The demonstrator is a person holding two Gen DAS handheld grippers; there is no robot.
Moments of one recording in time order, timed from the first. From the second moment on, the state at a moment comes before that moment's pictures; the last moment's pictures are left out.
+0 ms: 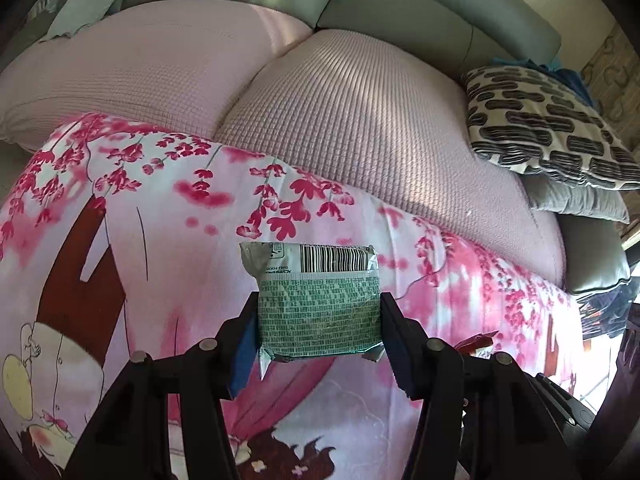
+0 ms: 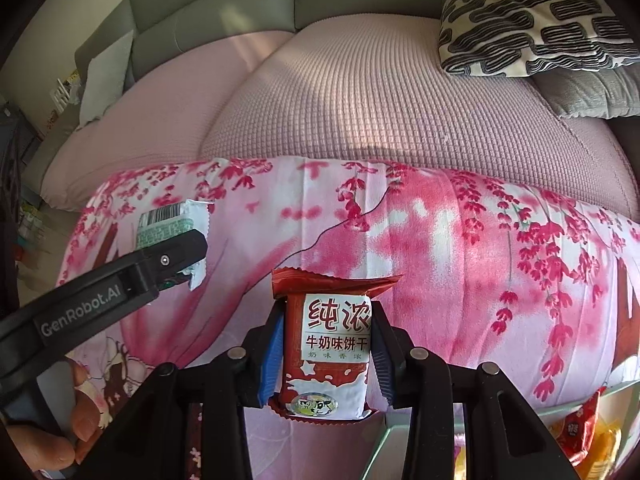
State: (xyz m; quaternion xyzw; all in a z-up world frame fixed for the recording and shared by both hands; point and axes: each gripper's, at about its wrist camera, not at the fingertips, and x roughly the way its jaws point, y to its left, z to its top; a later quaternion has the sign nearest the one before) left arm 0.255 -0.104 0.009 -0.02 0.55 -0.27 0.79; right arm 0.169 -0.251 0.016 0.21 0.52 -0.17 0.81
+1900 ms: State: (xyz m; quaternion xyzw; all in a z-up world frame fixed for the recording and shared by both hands) left arm 0.000 -0.130 0.030 0.02 0.54 -0.41 0.74; right arm -0.098 -0.254 0.063 0.28 0.45 -0.31 0.79
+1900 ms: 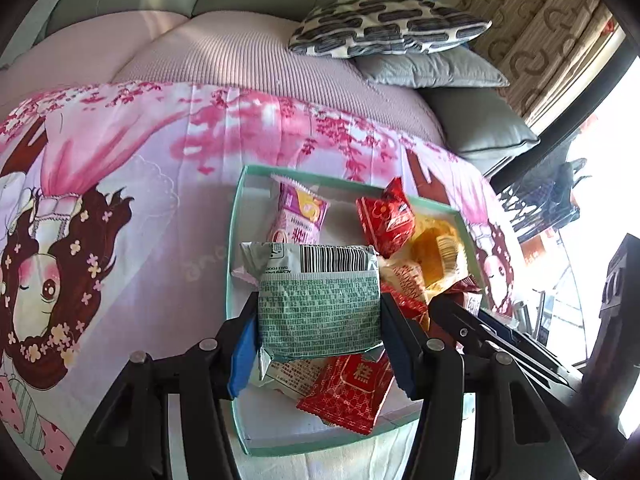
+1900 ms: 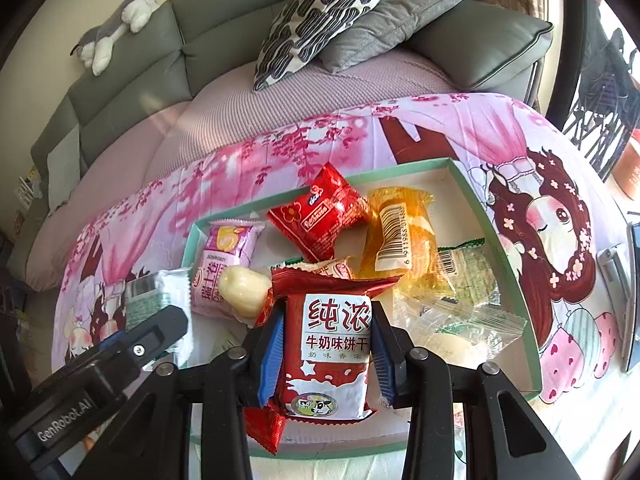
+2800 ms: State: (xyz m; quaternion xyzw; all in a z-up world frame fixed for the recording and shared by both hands) left arm 0.008 -0.133 -0.004 0.02 0.61 -0.38 0.70; right arm -0.094 -0.253 0.046 0.27 0.47 -0.31 0.78
